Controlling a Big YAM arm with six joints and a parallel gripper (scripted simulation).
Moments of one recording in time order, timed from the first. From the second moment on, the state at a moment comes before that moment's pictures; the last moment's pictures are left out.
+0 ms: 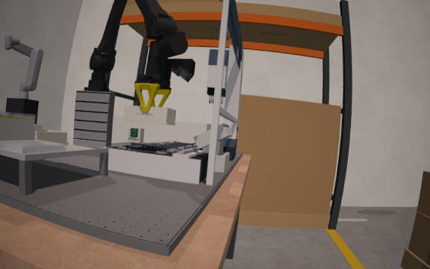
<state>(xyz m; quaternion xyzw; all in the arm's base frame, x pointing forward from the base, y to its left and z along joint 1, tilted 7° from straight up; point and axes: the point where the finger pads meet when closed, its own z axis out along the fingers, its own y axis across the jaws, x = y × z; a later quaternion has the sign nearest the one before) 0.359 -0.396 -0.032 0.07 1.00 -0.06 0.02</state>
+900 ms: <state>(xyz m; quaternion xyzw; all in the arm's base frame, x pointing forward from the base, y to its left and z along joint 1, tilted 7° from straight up) 0.359 -0.401 -0.074 0.07 1.00 -0.06 0.02</state>
